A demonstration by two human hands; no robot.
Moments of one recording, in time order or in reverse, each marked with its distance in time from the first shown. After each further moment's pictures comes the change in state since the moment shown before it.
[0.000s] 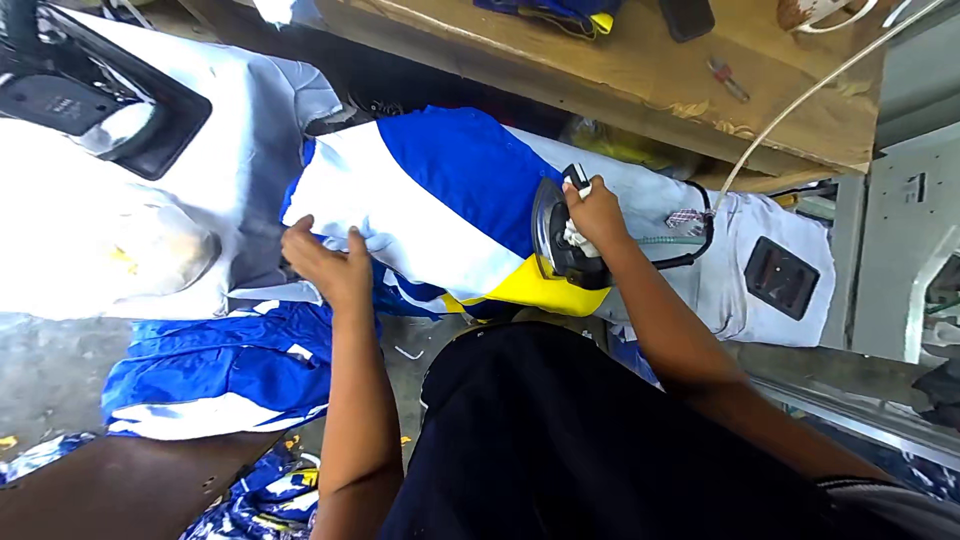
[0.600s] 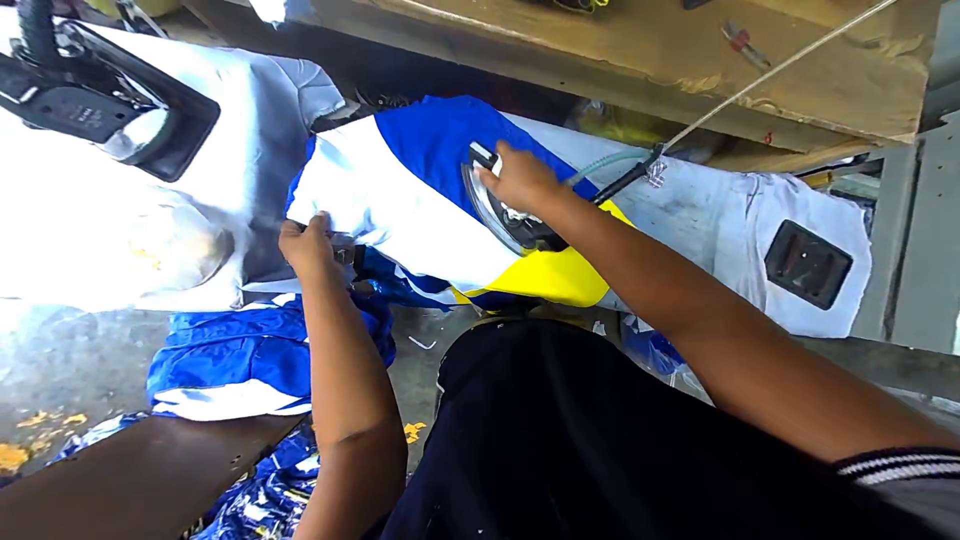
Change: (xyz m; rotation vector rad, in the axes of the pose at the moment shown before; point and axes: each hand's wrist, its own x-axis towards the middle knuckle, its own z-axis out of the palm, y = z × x) left_hand 0.044 -0.023 0.011 -0.421 -0.043 -0.534; right_hand 0.004 -0.085 0.022 -0.186 -0.235 -0.428
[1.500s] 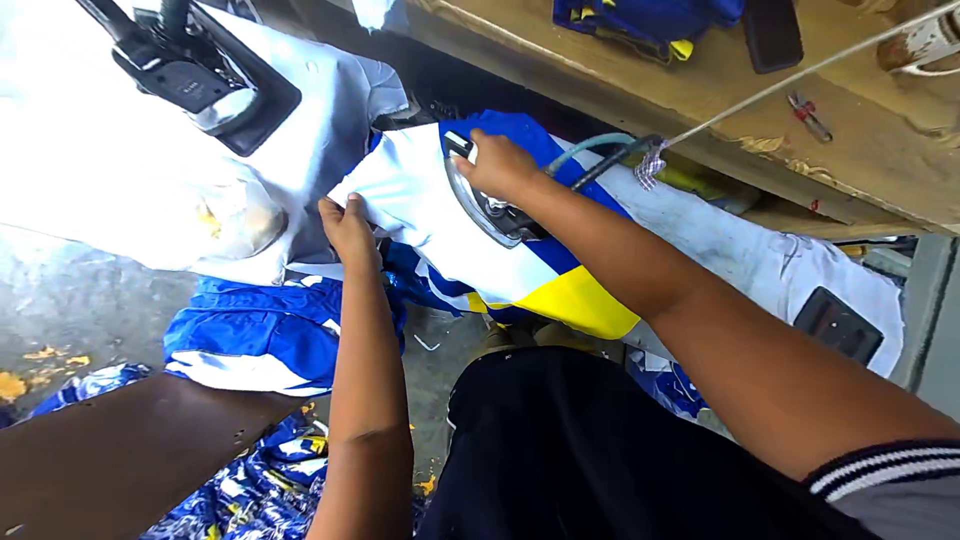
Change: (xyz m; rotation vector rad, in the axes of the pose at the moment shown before) left_hand 0.012 0.009 -0.001 -0.257 0.073 0.129; right_hand 0.057 -0.100 0.010 -0.085 -0.024 -0.224
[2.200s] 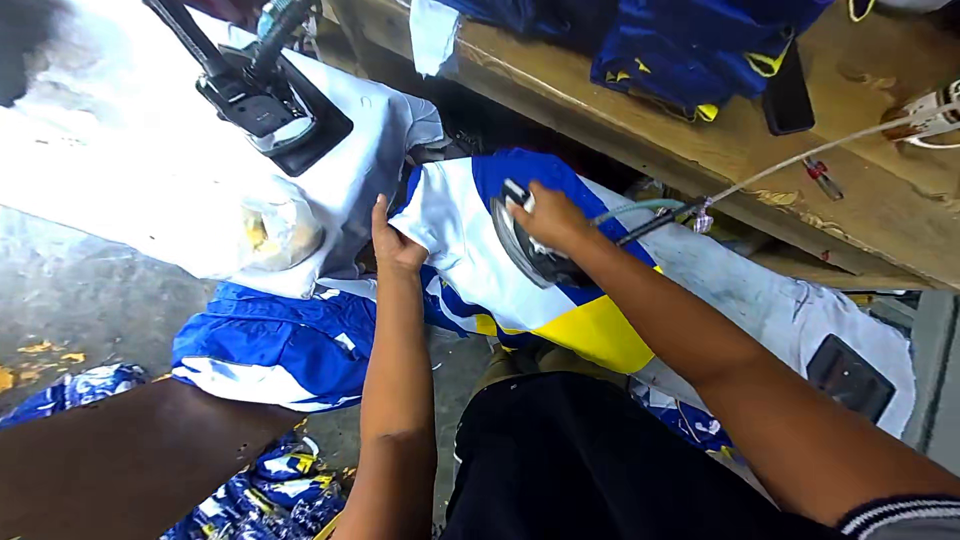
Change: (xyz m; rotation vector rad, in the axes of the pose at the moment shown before) left_hand 0.012 0.020 0.019 -0.915 -0.180 -0.518; right_hand -0.018 0.019 0.003 -0.001 -0.008 0.078
